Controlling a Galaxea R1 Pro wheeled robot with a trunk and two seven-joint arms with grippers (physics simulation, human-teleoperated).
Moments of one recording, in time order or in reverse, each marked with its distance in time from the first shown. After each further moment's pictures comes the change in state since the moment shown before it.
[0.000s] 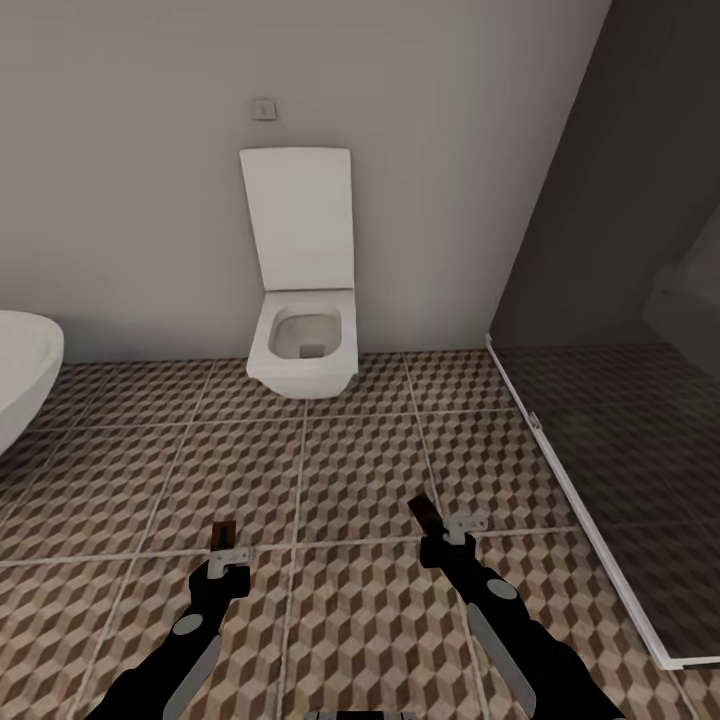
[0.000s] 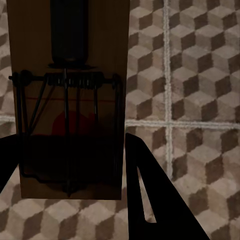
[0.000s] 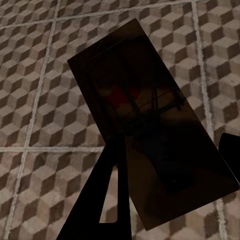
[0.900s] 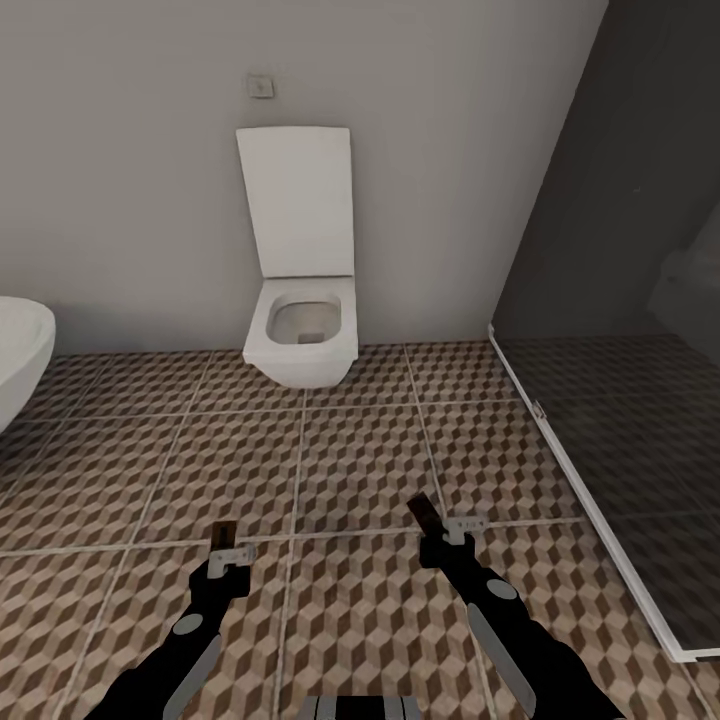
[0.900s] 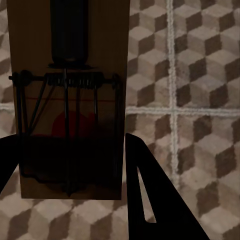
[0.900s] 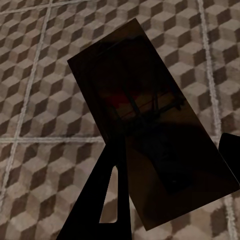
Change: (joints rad) left arm 0.000 0.000 0.000 -0.001 0.000 0.000 0.000; right arm 0.000 0.000 0.002 0.000 0.000 0.000 0.004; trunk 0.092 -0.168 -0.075
